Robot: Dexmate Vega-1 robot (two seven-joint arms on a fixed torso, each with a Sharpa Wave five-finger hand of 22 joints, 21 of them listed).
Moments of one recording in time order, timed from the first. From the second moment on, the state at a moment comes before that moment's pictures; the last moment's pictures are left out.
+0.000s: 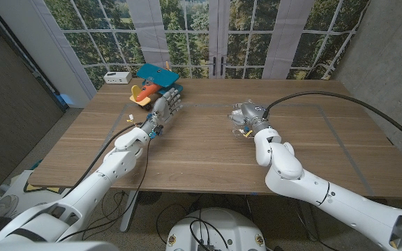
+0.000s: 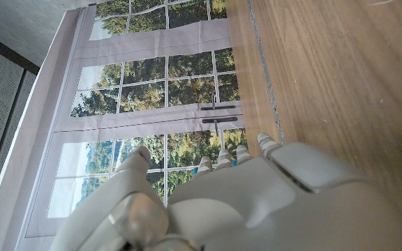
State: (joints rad) left arm 0.80 0.49 0.39 -1.22 -0.79 -0.26 -0.35; left_hand 0.17 0.13 0.45 0.03 0.19 -0.17 -0.04 0.18 0.17 -0.17 0.06 0.20 0.18 -0.17 0.10 0.18 0.17 -0.18 0.18 0.21 0.19; right arm -0.82 -0.69 -0.92 -2.14 -0.84 -1.01 0.00; right_hand 0.42 0.09 0.35 -0.13 0.19 0.51 -0.06 0.26 0.19 0.45 0.00 0.28 0.23 0.47 -0.05 0.29 0.25 0.42 0.13 0.26 0.19
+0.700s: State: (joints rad) left arm 0.77 0.48 0.40 -1.19 -0.79 -0.26 -0.39; left_hand 0.17 0.13 0.45 0.02 0.19 -0.17 -0.04 0.18 0.17 -0.17 0.06 0.20 0.18 -0.17 0.10 0.18 0.17 -0.18 0.18 0.21 0.19; right arm -0.77 -0.71 -1.08 -2.14 -1.19 -1.24 0.34; right_hand 0.65 0.07 0.39 -0.20 0.21 0.64 -0.04 0.28 0.23 0.55 0.00 0.40 0.30 0.50 -0.05 0.31 0.30 0.42 0.12 0.25 0.19
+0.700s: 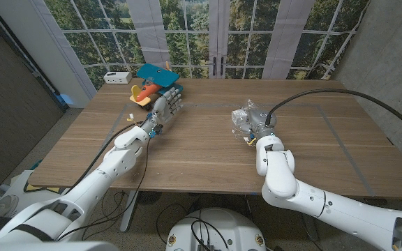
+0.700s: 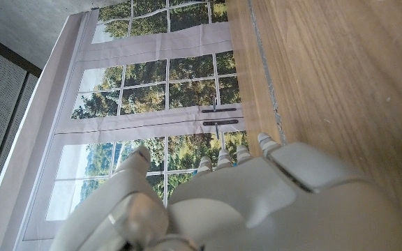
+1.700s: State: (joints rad) left arm 0.76 0.47 0.40 -1.19 -0.78 -0.26 -0.37; left_hand 0.17 0.13 0.45 0.02 0.19 -0.17 -0.04 0.18 0.17 -0.17 0.06 0.20 0.18 -0.17 0.10 0.18 0.17 -0.18 0.18 0.21 0.19; right arm -0.96 -0.51 -0.84 -1.91 -1.60 -1.03 0.61; right_hand 0.71 0.02 0.34 -0.14 0.23 0.68 -0.07 0.27 0.22 0.51 -0.03 0.46 0.35 0.50 -0.05 0.33 0.38 0.43 0.09 0.25 0.19
